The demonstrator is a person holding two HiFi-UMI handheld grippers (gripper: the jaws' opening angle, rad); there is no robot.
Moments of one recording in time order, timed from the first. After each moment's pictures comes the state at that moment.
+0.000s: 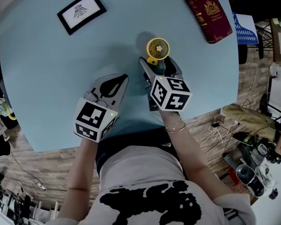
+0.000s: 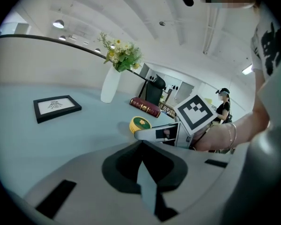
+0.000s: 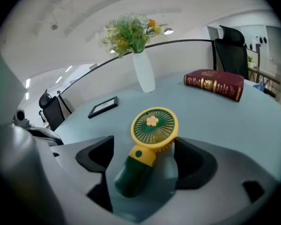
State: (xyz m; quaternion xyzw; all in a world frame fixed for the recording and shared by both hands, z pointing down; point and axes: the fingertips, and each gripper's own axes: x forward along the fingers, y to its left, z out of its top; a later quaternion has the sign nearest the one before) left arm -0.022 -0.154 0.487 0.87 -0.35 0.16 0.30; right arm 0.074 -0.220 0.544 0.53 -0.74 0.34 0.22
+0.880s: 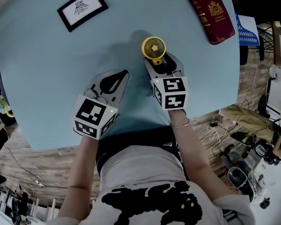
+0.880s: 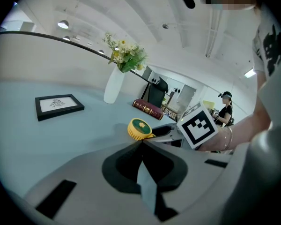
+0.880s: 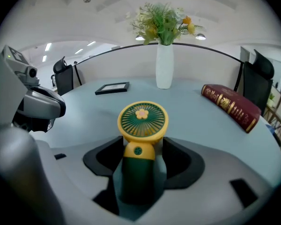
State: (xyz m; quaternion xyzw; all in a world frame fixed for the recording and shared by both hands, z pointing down) left arm -0.025 -0.163 0.492 0.87 -0.37 0.15 0.31; right arm 0.075 -0.221 0.561 0.46 -0.79 0.22 0.33
